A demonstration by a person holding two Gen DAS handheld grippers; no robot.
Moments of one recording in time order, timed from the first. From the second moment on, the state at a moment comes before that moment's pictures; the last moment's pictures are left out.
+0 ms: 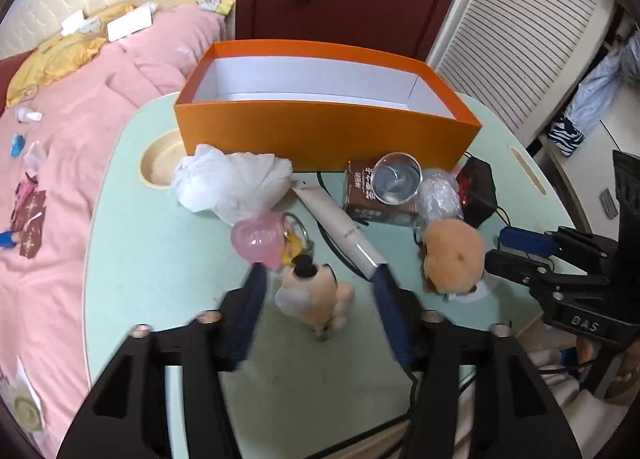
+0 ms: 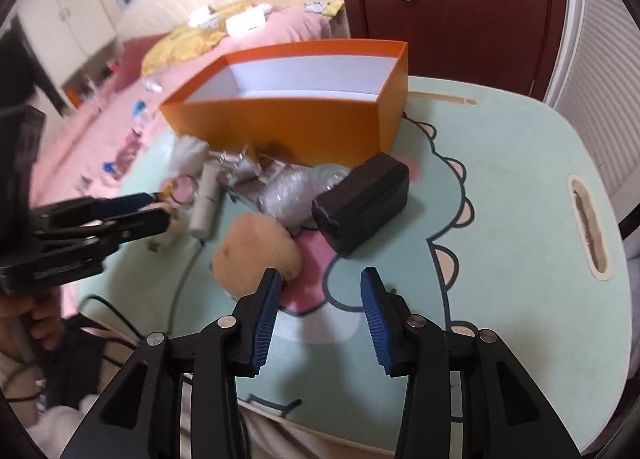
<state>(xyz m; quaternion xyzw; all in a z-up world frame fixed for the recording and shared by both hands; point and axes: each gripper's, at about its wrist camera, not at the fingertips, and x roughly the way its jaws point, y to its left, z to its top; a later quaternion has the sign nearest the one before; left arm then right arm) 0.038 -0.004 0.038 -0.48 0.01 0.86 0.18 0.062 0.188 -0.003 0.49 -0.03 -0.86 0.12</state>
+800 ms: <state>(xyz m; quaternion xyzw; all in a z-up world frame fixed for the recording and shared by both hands) 0.066 -0.031 0.007 -0.44 0.02 0.90 0.06 0.068 0.193 -0.028 0.43 0.04 -0.90 0.09</state>
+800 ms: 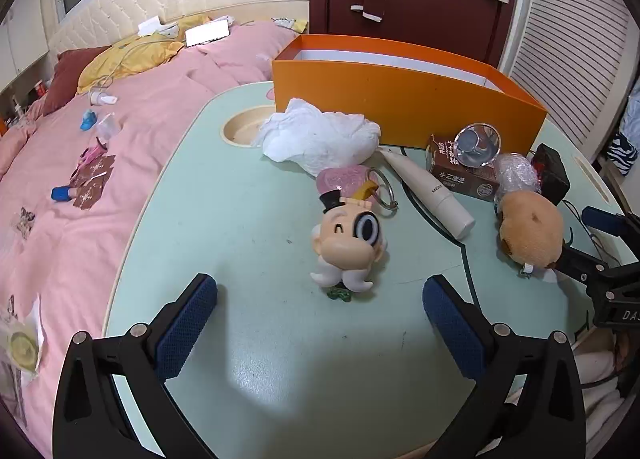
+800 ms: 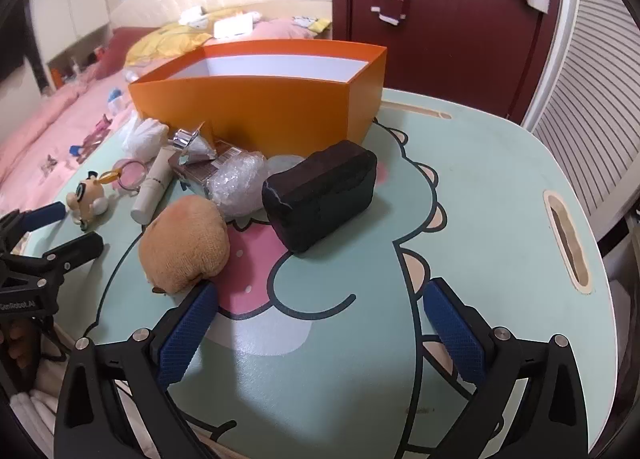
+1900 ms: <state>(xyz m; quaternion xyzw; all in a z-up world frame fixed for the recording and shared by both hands) 0.066 -0.029 0.009 -0.43 0.02 0.90 0.06 0.070 0.192 -0.028 0.43 0.04 -0.90 0.09</state>
